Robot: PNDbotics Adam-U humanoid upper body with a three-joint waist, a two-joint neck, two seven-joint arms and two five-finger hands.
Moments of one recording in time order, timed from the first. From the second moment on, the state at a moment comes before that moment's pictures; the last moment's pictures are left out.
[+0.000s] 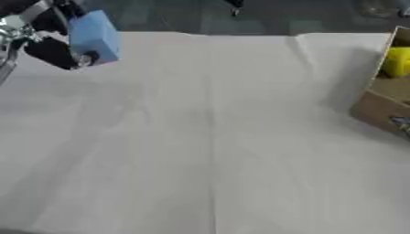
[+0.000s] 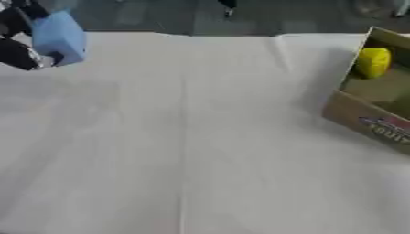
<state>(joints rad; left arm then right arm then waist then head) -0.60 0.87 -0.14 -1.78 -0.44 0.57 -0.30 -0.53 -0.87 -0.05 -1.51 -0.31 0.11 0.31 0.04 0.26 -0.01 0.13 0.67</state>
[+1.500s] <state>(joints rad) -0.53 0.73 -0.24 -1.93 -0.14 0.48 0.00 -0.52 -0.87 -0.05 -1.51 -0.30 0.10 0.32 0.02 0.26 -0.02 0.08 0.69</state>
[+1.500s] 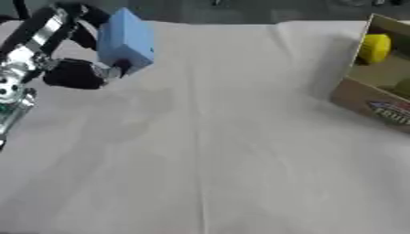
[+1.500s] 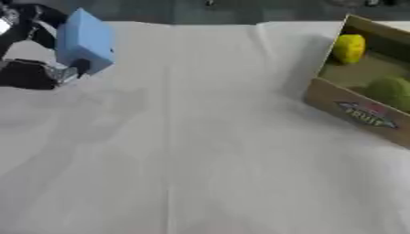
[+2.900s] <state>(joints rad) -0.55 0.49 -0.33 -1.88 -0.23 0.36 0.16 -0.63 -0.91 -0.01 -1.68 -0.22 0.00 0.34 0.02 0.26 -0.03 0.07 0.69</state>
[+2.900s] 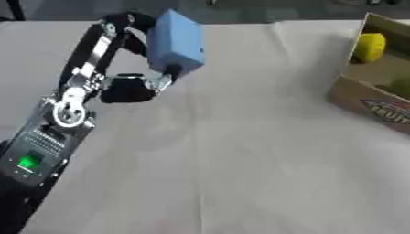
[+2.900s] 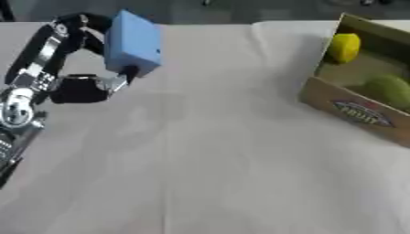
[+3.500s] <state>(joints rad) -0.56 0.43 -0.35 -1.80 -0.30 0.29 0.22 -0.84 -0.93 0.12 -1.79 -0.06 -0.11 0.47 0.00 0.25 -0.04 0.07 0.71</state>
